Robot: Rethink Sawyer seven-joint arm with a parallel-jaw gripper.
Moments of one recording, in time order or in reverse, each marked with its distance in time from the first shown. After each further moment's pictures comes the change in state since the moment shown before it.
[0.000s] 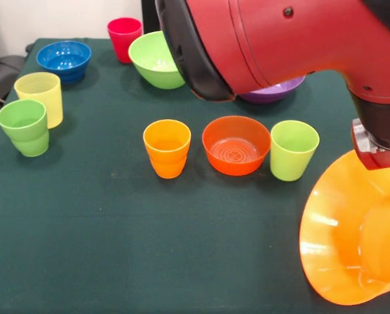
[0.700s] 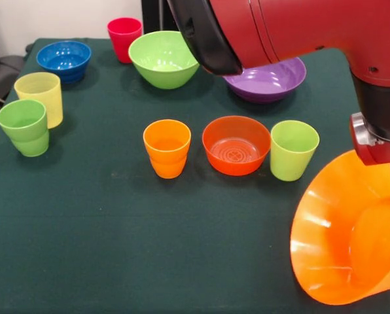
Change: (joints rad) arm -0.003 -0.096 -0.068 0.180 0.000 -0.155 0.000
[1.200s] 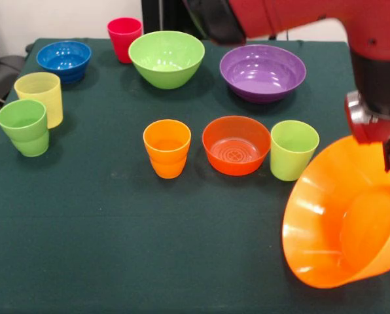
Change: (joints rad) arm -0.023 -0.109 -0.011 0.212 -0.016 -0.111 0.000
